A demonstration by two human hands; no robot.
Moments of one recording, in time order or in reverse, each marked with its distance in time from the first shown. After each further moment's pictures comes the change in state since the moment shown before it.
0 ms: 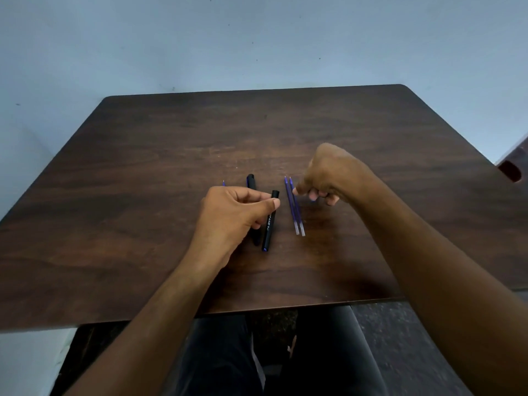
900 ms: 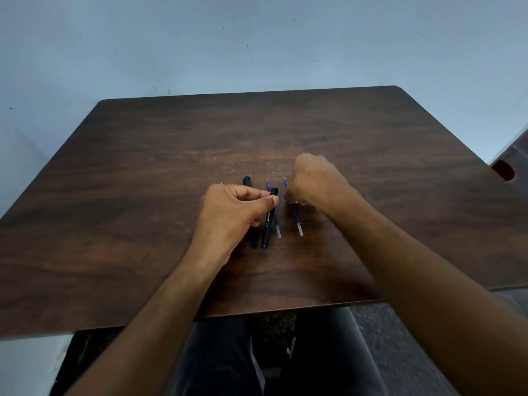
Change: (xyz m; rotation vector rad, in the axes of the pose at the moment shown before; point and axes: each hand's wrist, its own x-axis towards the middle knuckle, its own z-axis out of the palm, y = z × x) left_hand 0.009 -0.003 0.003 0.037 0.025 0.039; right_hand -0.010 -0.013 0.021 -0.148 0.131 -0.070
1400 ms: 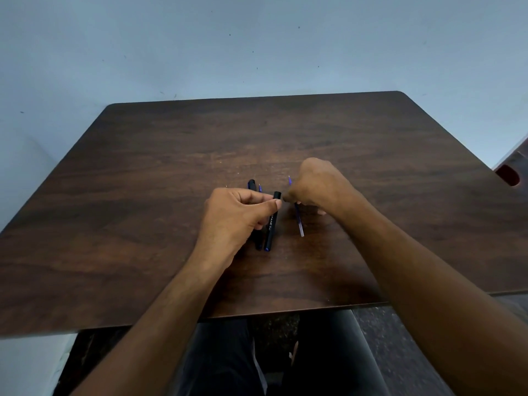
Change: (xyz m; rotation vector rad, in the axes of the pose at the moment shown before) left_hand -0.003 -0.002 -0.003 -0.029 -0.017 0.005; right_hand 0.000 -0.001 0.002 0.059 -0.019 0.043
